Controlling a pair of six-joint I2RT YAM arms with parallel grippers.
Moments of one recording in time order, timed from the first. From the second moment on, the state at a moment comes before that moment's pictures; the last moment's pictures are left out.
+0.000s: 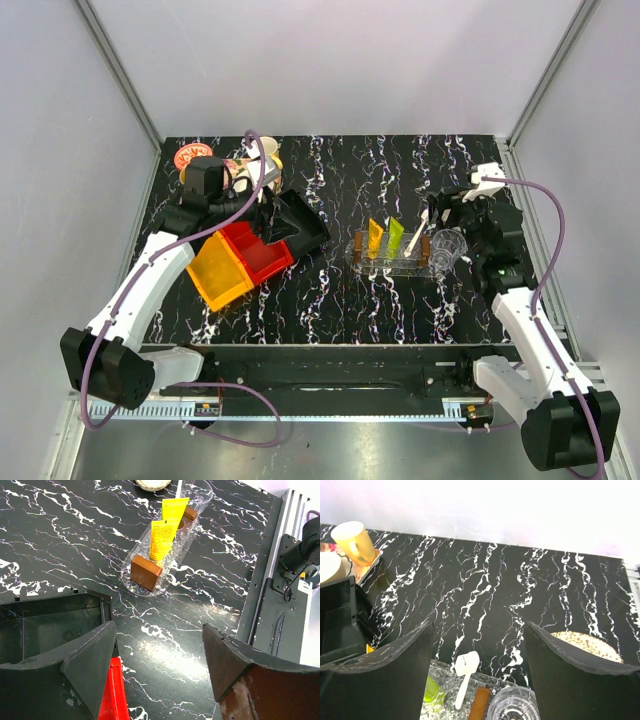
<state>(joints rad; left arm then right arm) -0.30 1.22 1.17 -0.47 0.86 0.22 0.12 0.91 0.67 0.20 -0.13 0.04</state>
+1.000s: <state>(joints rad) -0.06 1.23 1.14 -0.28 0.52 -0.07 0.12 1.02 1.02 0.13 0.41 -0.15</state>
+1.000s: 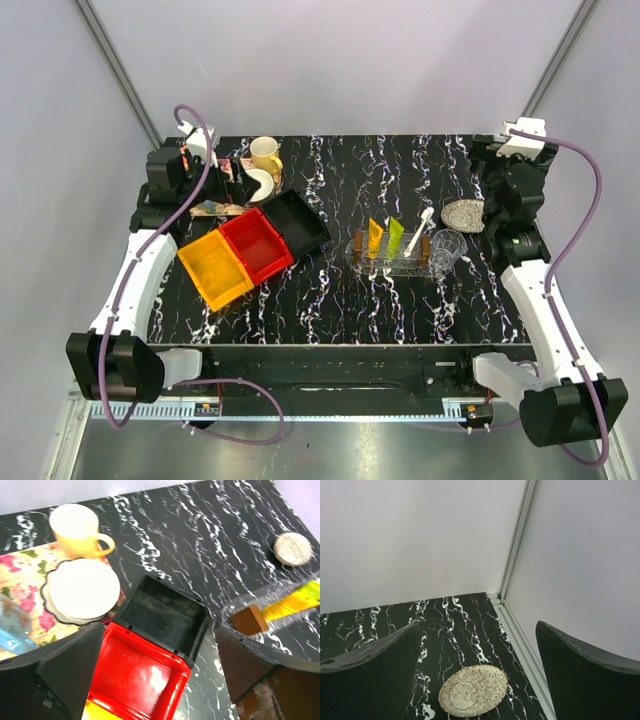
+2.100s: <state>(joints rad) -0.04 1.02 1.01 -0.10 0.28 -0.11 0.12 0.96 0.99 0.06 0.33 -0.14</state>
